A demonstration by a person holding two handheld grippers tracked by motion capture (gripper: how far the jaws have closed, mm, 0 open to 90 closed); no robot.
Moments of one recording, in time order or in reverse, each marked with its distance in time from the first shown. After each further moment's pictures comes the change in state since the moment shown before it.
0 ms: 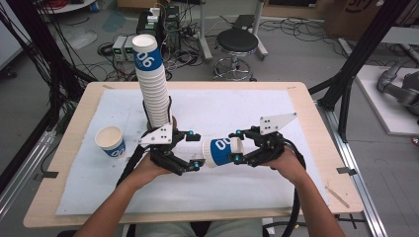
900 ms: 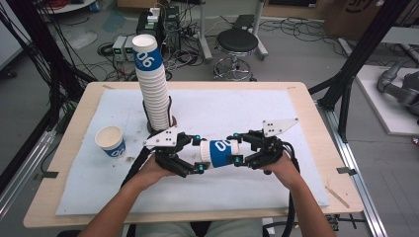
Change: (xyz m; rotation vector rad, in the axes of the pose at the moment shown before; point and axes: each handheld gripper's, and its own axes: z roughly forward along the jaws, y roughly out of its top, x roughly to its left) left arm -0.001 -0.004 0.010 -0.007 -0.068 0.006; right arm -0.002 -0.018 0.006 -0.132 0.091 0.053
